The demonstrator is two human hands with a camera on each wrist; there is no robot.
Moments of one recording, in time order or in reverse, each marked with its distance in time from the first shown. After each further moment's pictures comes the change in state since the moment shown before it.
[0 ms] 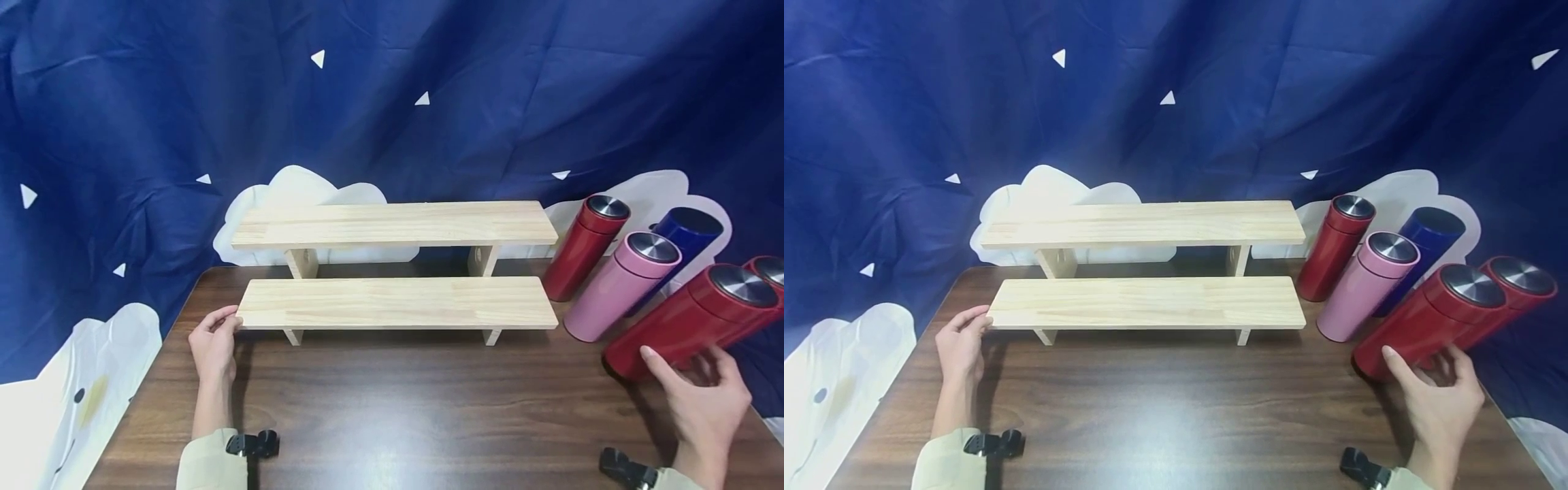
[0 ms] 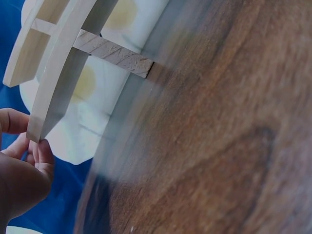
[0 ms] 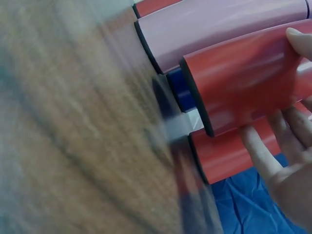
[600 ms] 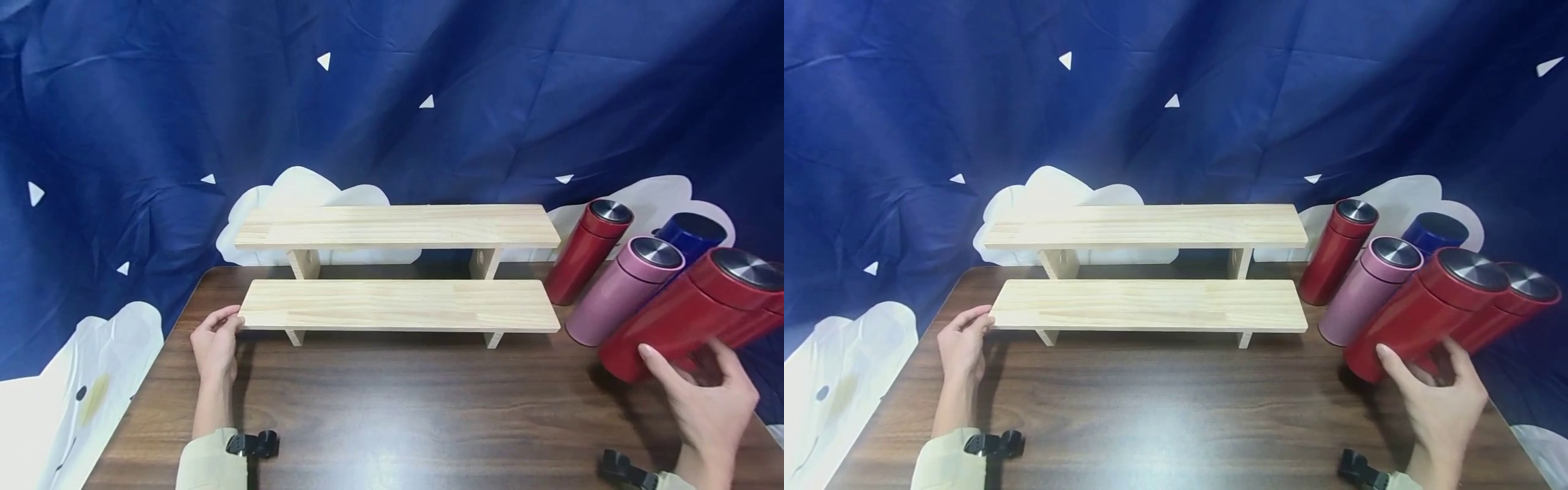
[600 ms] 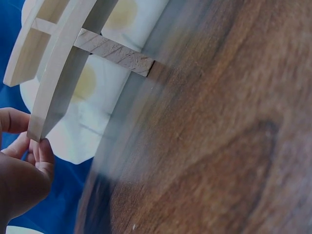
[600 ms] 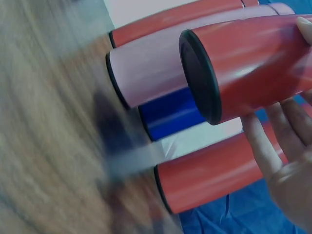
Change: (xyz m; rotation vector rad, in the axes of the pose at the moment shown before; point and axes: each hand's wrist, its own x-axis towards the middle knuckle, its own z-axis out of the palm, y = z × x) left_hand -0.002 0.003 0.001 0.014 -0.009 0.013; right_hand -0.011 -0.025 0.014 0.007 -0.087 -0.147
